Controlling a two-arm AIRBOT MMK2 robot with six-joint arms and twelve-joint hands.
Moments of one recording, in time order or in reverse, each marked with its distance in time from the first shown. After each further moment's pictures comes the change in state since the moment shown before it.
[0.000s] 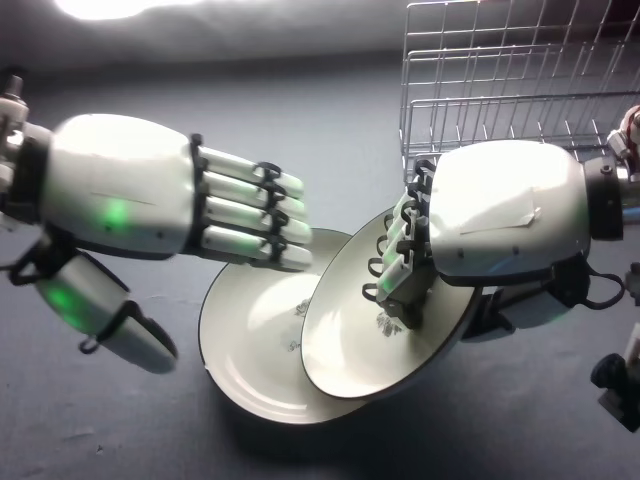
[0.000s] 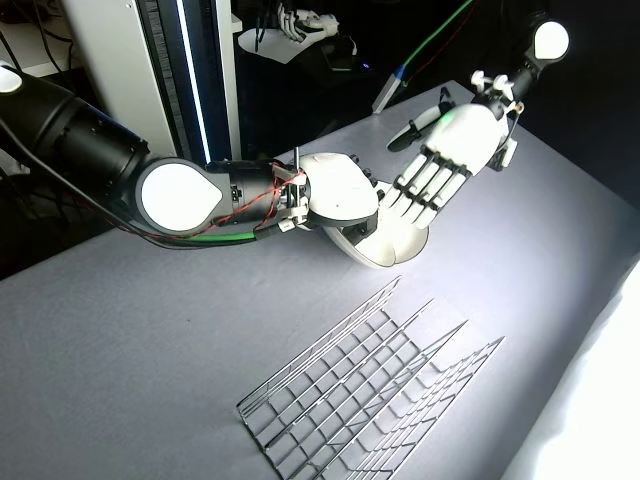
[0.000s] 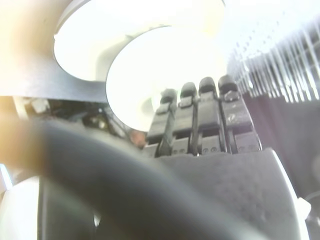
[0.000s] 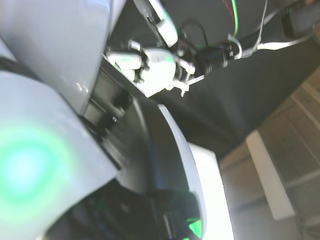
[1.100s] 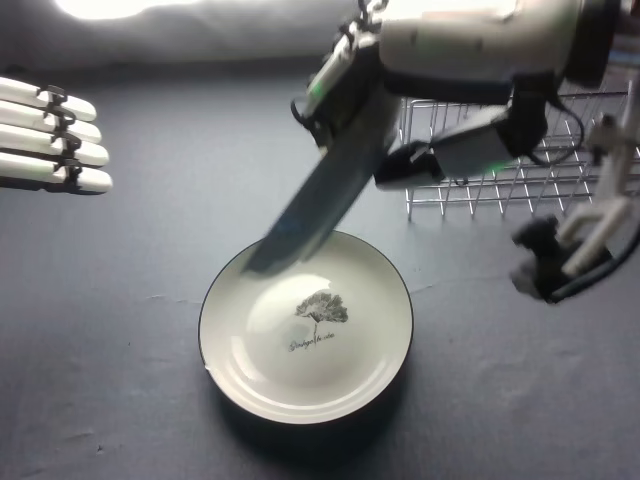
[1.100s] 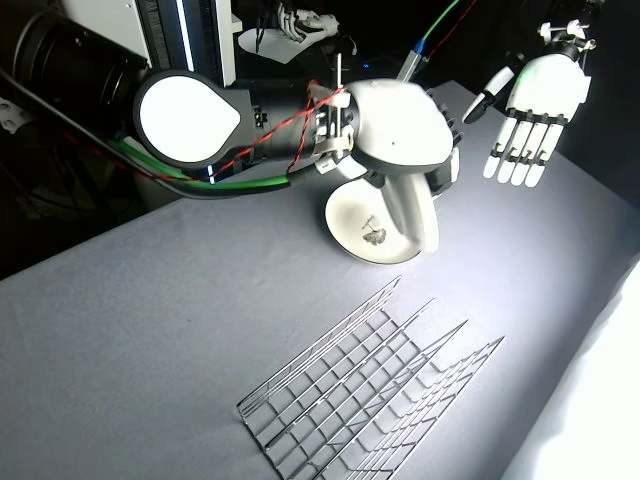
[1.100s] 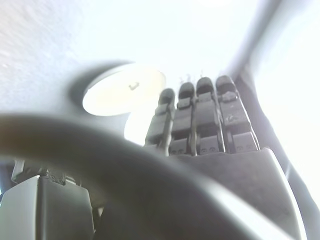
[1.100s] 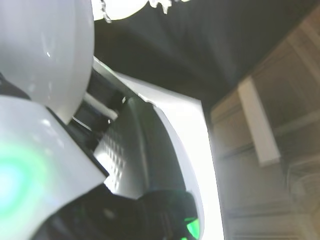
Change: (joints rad) left arm -0.071 0.199 0.124 0.105 -0.037 -0.022; right arm 0.253 0.037 -0.078 0.258 -0.145 0.043
